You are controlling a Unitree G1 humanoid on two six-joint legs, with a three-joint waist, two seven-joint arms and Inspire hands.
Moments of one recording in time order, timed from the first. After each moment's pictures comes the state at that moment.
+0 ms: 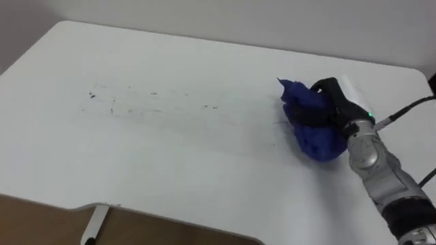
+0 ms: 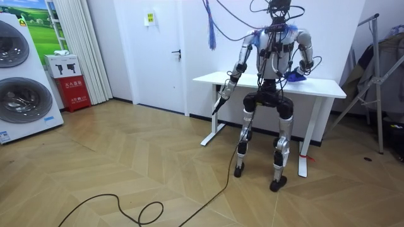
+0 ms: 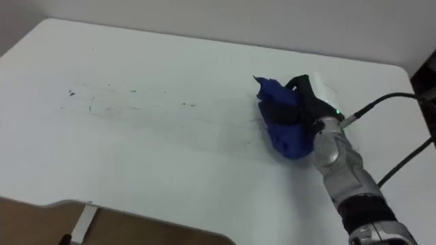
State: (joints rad) left arm 0.30 0.27 0.18 0.94 0.19 0.05 0.19; right arm -0.30 -0.43 0.15 0.69 -0.48 -0.05 -0.19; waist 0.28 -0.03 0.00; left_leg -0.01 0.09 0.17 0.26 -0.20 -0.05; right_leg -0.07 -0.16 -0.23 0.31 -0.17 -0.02
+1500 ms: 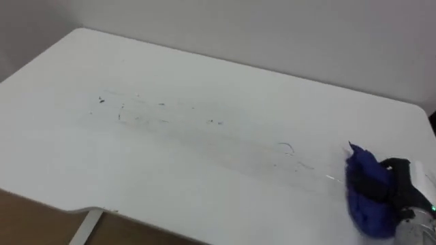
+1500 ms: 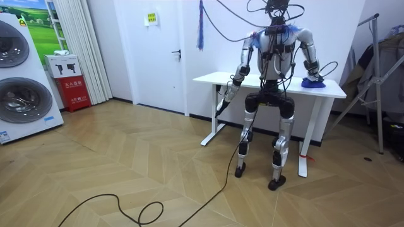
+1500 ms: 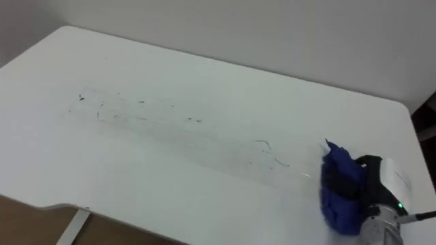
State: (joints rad) left arm 0.40 0.23 0.20 0.81 0.21 0.04 0.19; right arm -0.08 -0.43 -0.01 0.79 -0.46 -0.03 -0.36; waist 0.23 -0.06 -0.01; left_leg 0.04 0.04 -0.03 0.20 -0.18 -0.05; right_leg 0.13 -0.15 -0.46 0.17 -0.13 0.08
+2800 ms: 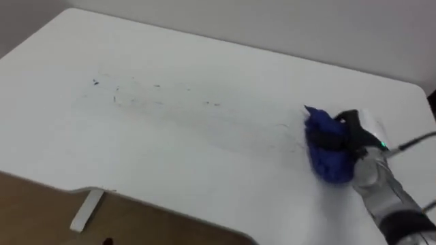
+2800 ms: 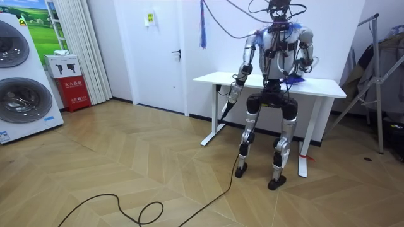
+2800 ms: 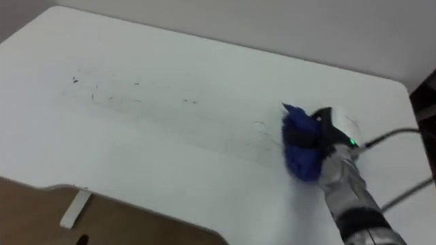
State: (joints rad) left arm 0.33 0.22 0.09 0.80 0.23 0.05 0.14; right arm -0.47 -0.38 0.24 0.84 -0.50 0.02 -0.24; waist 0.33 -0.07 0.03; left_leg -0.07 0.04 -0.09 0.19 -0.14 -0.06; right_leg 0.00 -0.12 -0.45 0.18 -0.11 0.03
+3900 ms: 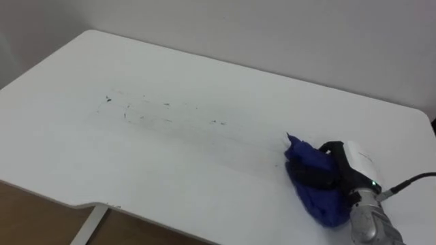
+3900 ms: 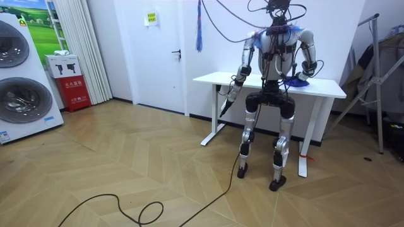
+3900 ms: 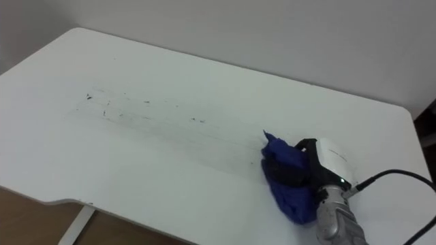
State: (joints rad) left arm 0.40 0.23 0.11 0.75 0.25 0.07 0.15; right arm -0.03 -0.37 0.16 0.67 -0.61 -0.11 -0.36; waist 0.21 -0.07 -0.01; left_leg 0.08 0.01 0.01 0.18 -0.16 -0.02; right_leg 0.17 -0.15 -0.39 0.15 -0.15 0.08
